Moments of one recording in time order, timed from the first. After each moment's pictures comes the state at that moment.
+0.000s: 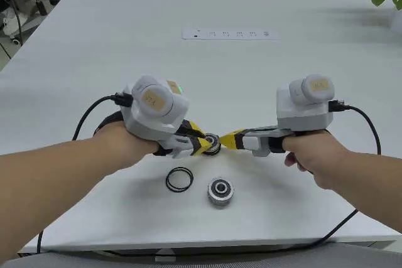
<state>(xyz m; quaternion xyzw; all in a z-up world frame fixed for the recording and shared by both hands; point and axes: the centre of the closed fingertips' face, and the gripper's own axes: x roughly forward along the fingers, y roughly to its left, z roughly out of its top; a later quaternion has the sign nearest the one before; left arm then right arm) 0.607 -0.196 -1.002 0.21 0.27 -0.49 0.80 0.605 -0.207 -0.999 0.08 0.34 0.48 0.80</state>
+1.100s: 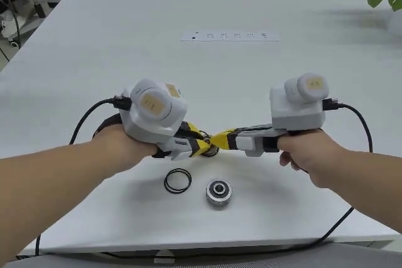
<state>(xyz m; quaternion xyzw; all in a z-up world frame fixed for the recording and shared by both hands) 0.601 -0.199 -0.999 0.22 0.26 -0.49 0.80 0.597 -0.198 -0.984 0.08 0.32 0.51 0.79</state>
